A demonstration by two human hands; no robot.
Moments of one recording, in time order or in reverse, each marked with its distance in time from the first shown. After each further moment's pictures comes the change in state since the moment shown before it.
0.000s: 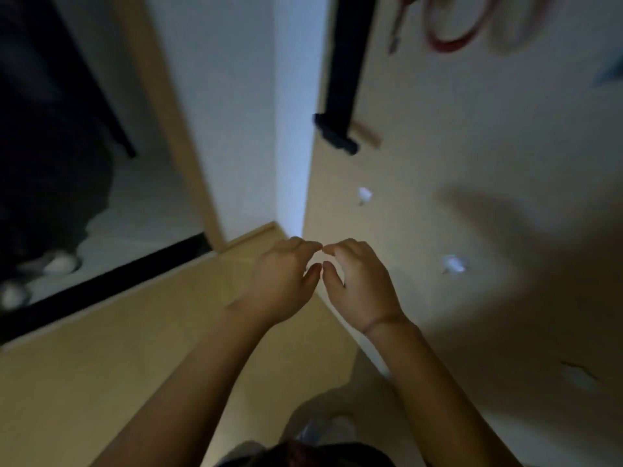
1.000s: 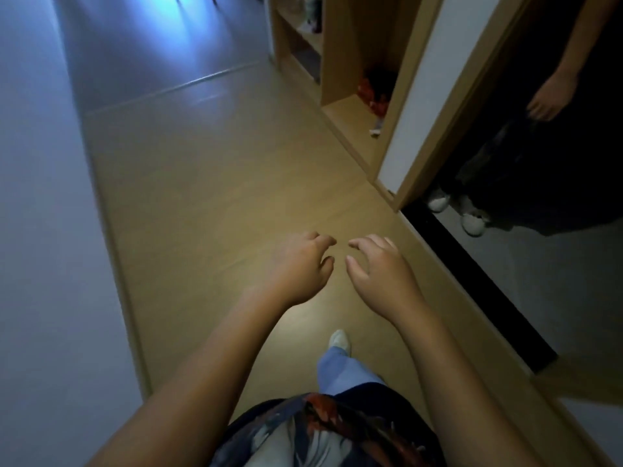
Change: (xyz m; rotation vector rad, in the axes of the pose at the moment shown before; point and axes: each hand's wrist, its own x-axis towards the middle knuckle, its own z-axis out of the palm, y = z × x) left_hand -0.423 -0.229 -0.165 -0.022 0.551 -1.604; right_hand -0.053 -0.449 0.324 0.175 -1.062 -1.170
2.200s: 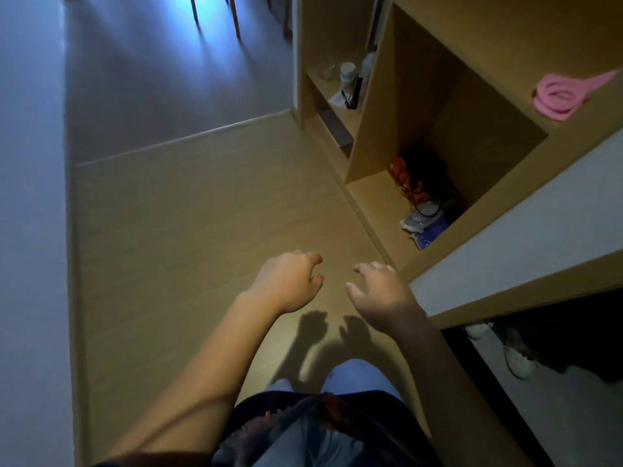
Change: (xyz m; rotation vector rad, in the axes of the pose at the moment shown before) left_hand 0.470 -0.171 -0.201 0.105 -0.139 -0.099; right_hand 0.541 -0.016 -0.023 -0.166 -0.288 0.150
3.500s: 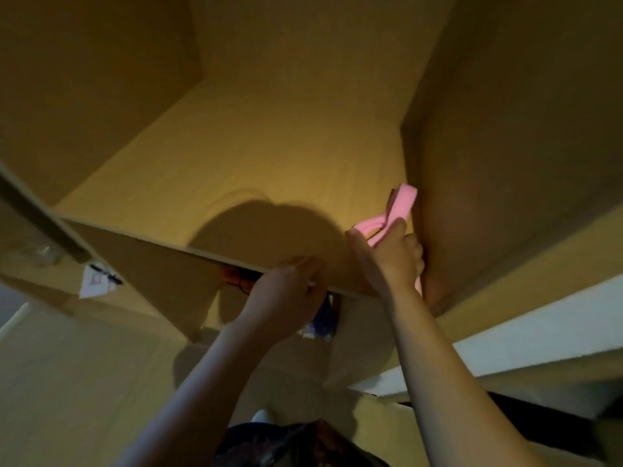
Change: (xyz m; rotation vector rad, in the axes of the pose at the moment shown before) left_hand 0.472 0.236 -0.183 -0.125 -0.047 0.912; right_hand 0.319 0.226 -0.303 0.441 0.922 1.129
